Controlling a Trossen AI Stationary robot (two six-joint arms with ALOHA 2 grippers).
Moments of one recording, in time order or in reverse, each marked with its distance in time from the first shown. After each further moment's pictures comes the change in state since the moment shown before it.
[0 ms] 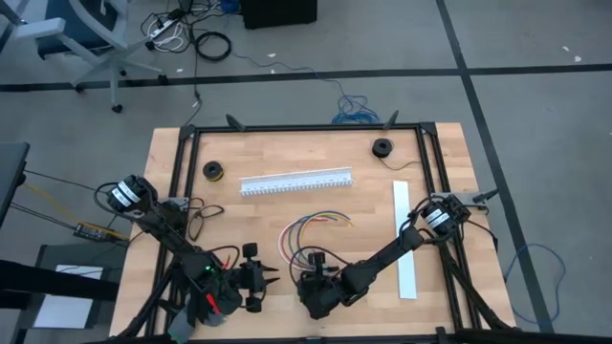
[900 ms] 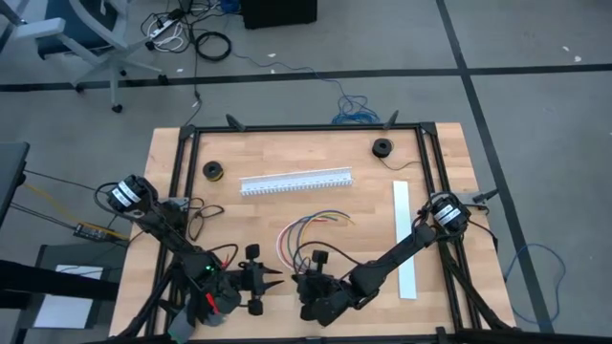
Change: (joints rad) left arm 0.007 0.002 0.000 0.141 -0.004 0.063; right arm 0.038 -0.089 0.000 0.141 0.251 0.075
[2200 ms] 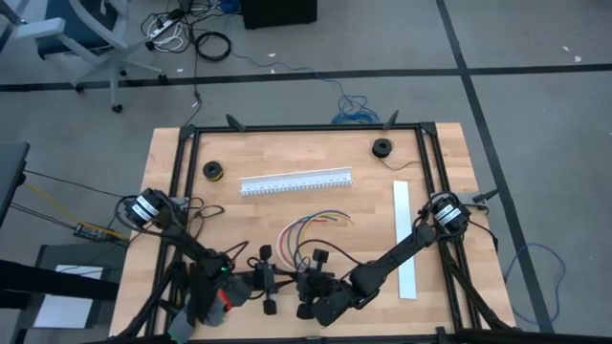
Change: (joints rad) left arm 0.084 0.193 0.000 0.437 0.011 0.166; right arm 0.008 -0.003 0.000 0.066 0.050 0.007
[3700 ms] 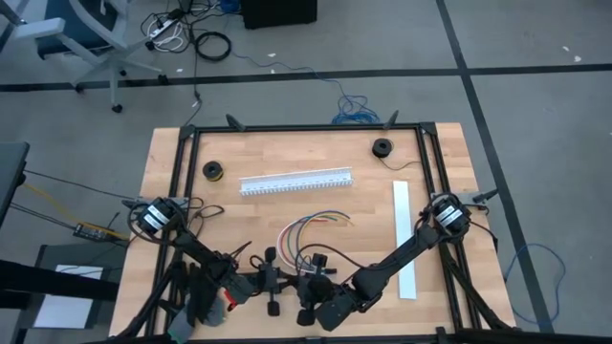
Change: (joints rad) left arm 0.008 0.110 0.001 0.216 0.039 0.041; right arm 0.020 -0.004 0.001 0.078 0.020 -0.037
